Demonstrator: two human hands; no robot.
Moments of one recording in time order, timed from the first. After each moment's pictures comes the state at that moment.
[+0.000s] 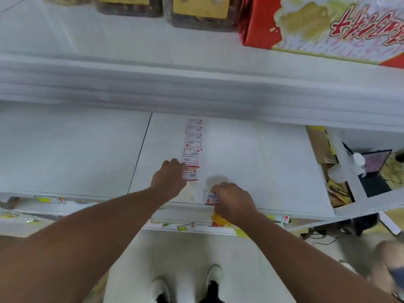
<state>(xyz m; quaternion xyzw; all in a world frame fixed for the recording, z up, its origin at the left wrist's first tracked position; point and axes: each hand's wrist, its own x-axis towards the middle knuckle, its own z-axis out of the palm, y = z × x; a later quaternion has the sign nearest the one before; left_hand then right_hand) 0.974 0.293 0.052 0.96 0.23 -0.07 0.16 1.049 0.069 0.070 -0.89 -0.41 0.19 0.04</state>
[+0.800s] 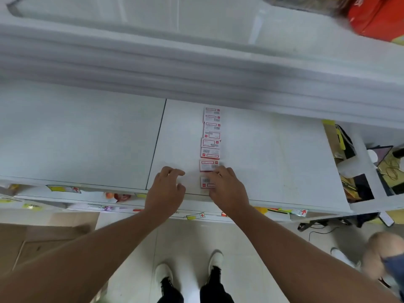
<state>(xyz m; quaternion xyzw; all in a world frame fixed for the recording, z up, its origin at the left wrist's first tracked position) 0.879 0.317 0.019 0.89 0.31 0.04 0.32 1.009 0.147 0.037 -0.91 -0.38 0.11 0.09</state>
